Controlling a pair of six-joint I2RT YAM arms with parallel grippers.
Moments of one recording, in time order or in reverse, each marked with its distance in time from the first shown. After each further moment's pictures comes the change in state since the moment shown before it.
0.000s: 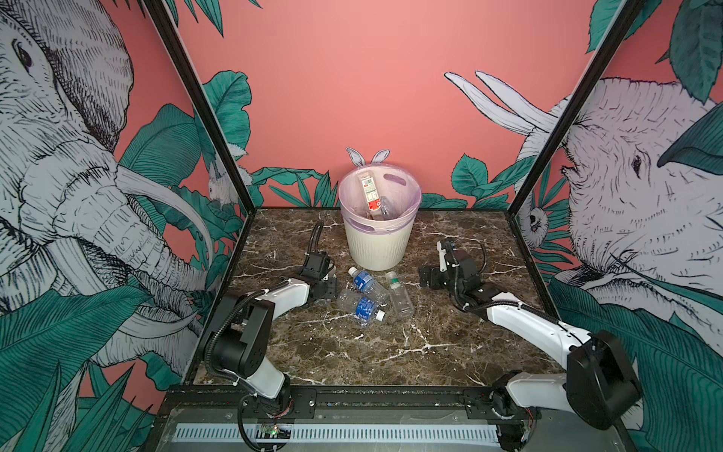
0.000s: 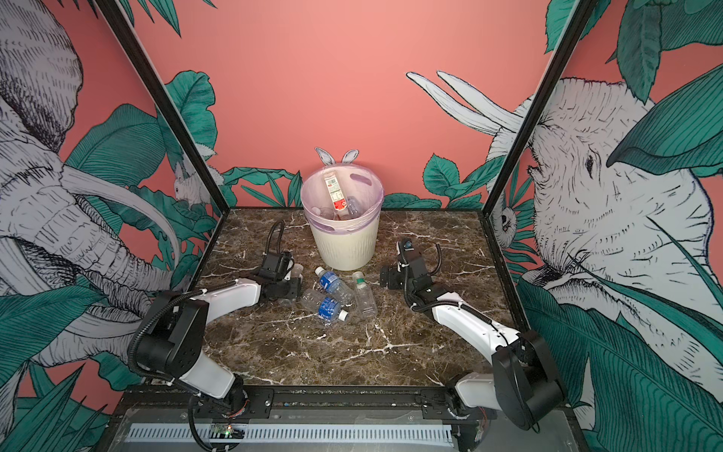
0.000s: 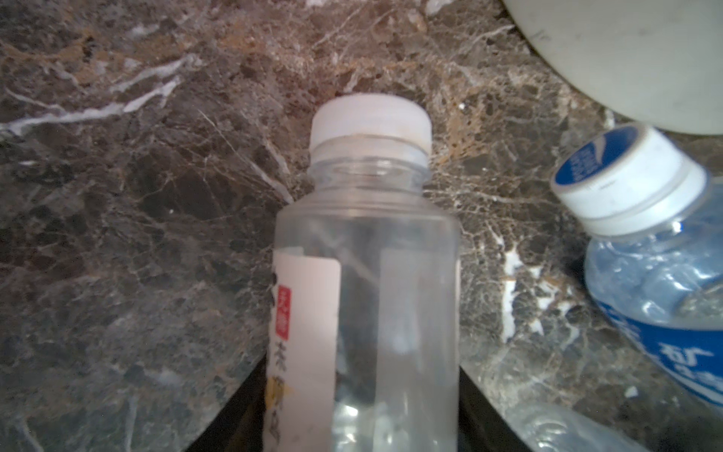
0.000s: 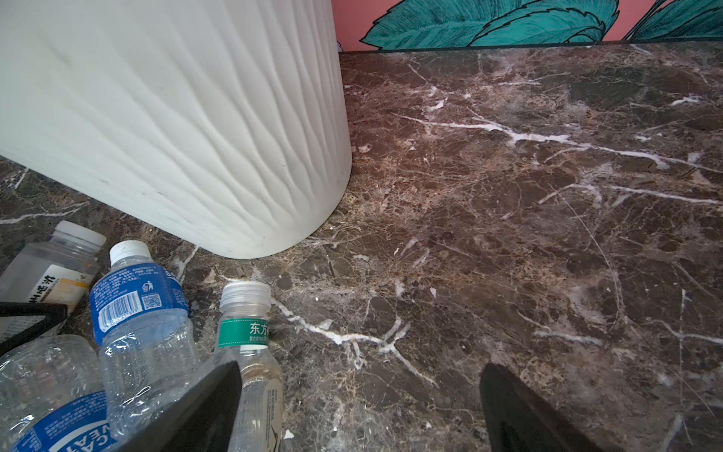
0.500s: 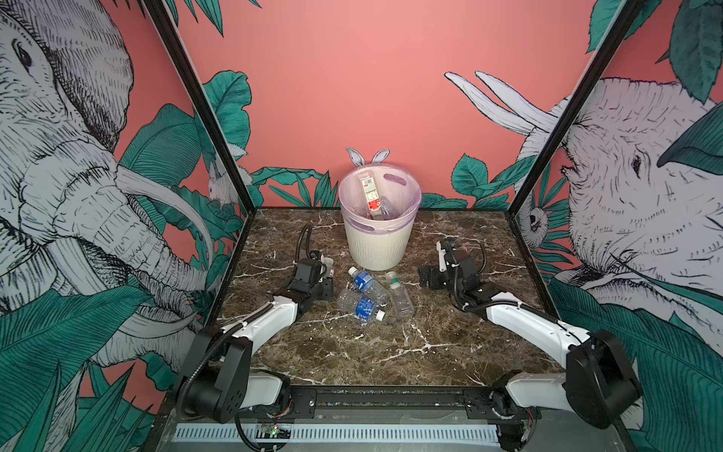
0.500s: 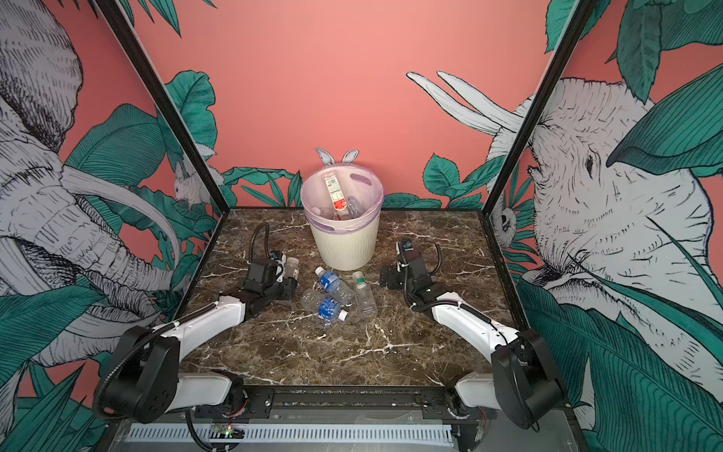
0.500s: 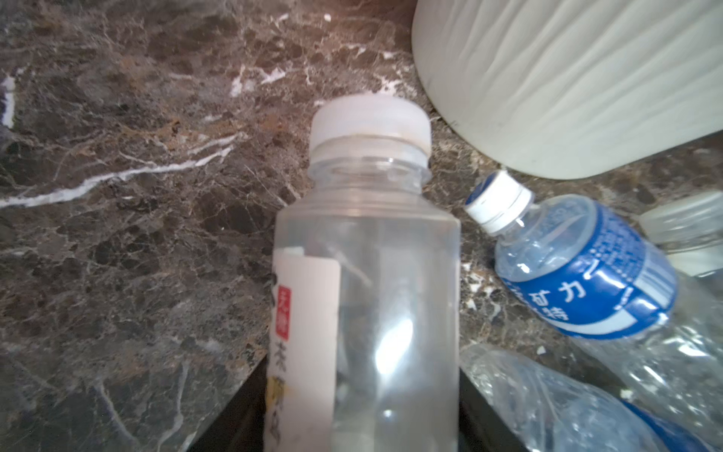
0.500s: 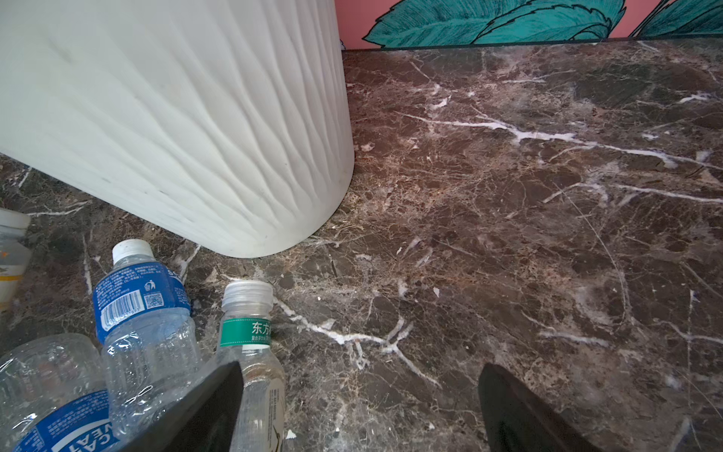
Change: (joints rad) left arm 0.000 -0.292 -0.182 0.138 0.014 0.008; right arm 0.000 0.008 0.000 0.005 -0.009 0.000
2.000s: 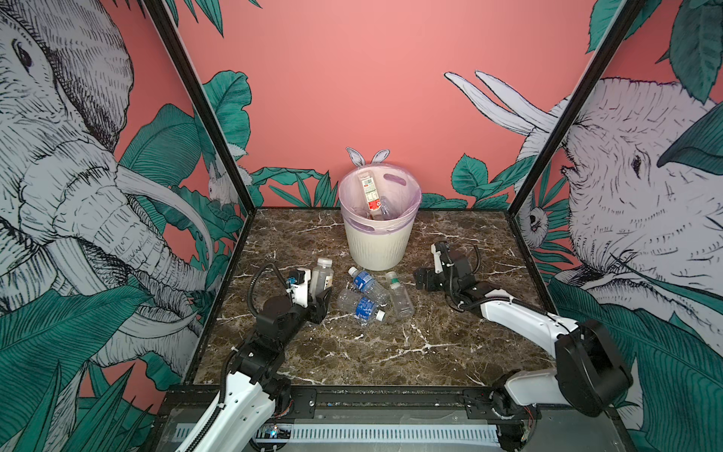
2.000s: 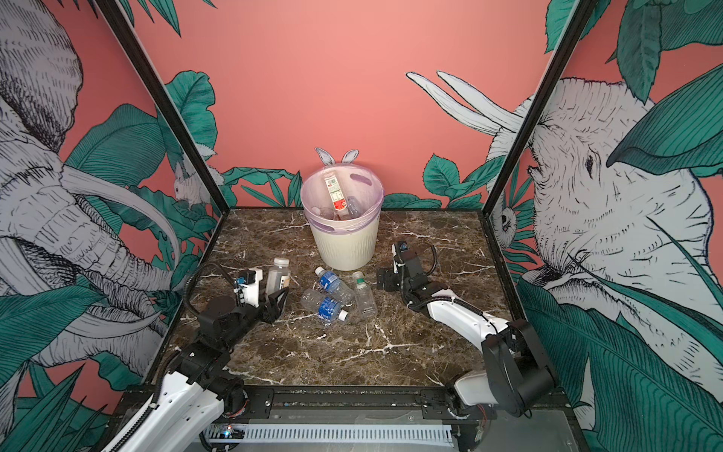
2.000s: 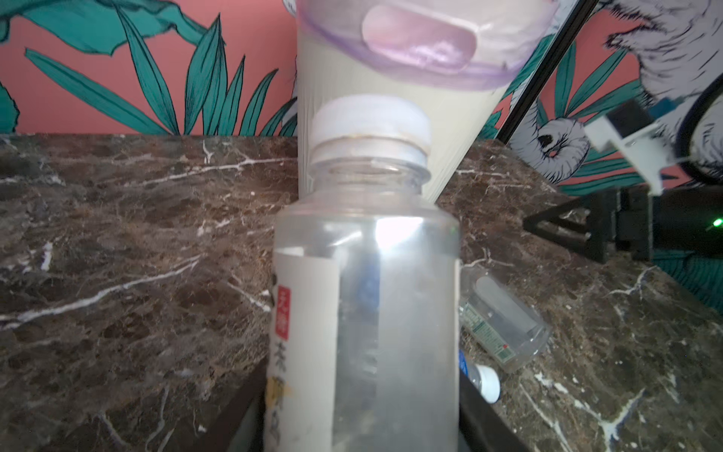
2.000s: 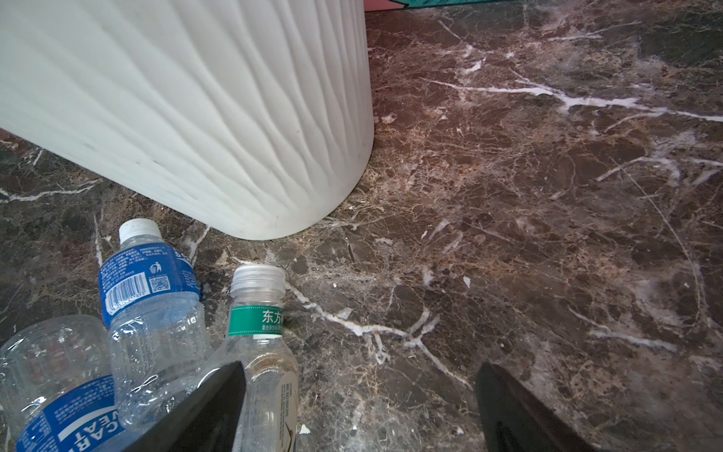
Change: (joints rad) left arm -0.078 -0.761 -0.167 -0.079 0.135 0.019; right arm 0.000 0.064 0.000 0.026 -0.066 0.023
